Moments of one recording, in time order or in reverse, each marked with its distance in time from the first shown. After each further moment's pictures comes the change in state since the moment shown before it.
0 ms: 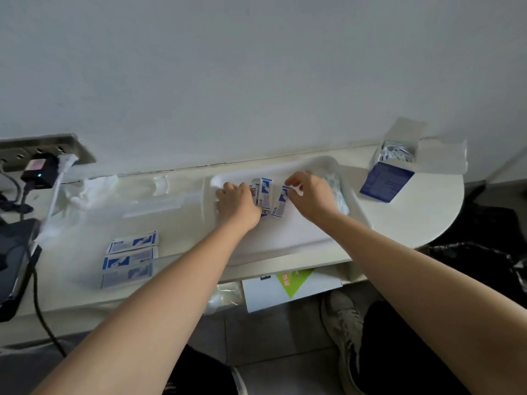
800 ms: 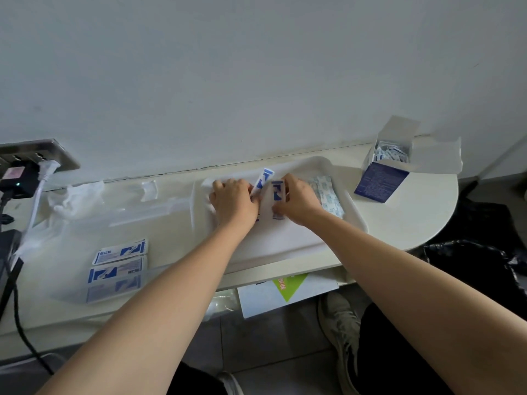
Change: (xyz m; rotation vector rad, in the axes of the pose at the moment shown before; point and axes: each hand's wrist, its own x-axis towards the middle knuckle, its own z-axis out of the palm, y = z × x) left_hand 0.011 0.011 0.008 -0.011 0.200 0.083; right_hand 0.009 -0.006 0.009 0.031 -0.179 0.149
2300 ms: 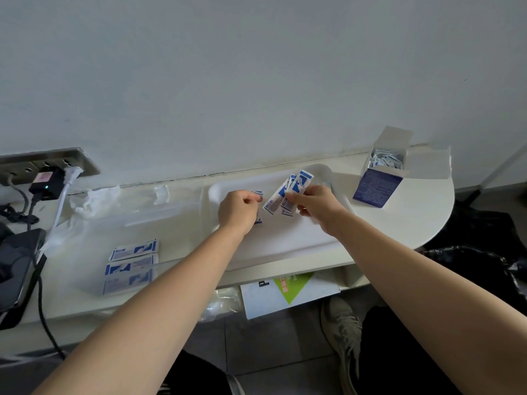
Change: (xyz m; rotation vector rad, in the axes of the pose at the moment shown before) left_hand -0.026 0.001 -0.024 -0.584 -0.071 -0.161; right_hand -0.022 0.014 -0.027 0.767 -0.067 0.127
